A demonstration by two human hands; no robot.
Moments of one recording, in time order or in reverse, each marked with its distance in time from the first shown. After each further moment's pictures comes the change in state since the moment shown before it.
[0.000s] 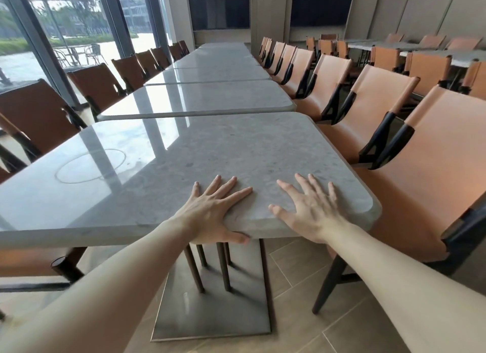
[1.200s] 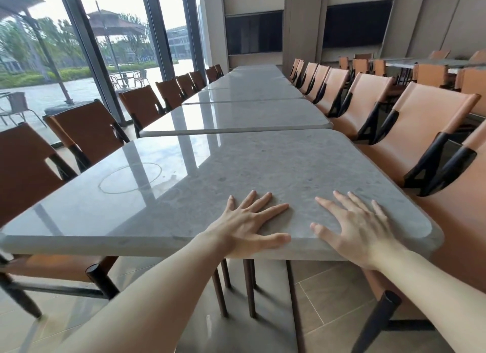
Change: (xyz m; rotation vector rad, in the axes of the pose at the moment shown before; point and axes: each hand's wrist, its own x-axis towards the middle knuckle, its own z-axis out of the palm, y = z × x) left_hand 0.011 -0.005 -0.006 -0.153 0.009 -0.020; right_hand 0.018 0.004 -0.003 -0.054 0.069 -0.022
